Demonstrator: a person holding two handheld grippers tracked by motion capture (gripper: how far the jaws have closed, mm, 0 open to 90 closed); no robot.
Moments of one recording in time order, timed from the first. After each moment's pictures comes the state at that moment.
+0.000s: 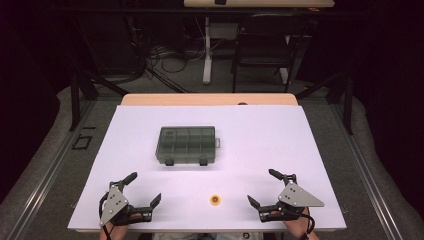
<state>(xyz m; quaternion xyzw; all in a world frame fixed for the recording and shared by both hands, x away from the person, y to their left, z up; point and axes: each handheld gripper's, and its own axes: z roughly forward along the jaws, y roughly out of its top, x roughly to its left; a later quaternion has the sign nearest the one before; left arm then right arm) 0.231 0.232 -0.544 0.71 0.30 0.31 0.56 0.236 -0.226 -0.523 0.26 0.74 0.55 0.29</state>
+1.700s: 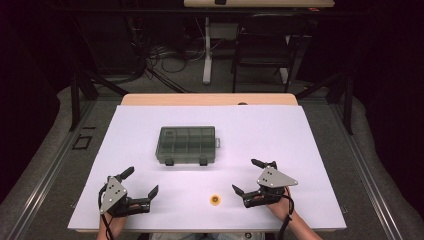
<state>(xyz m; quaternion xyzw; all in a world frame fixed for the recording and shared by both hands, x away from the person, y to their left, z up) 0.253 0.239 -0.541 0.71 0.33 0.31 0.54 0.285 -0.189 -0.530 0.24 0.77 0.53 0.26</state>
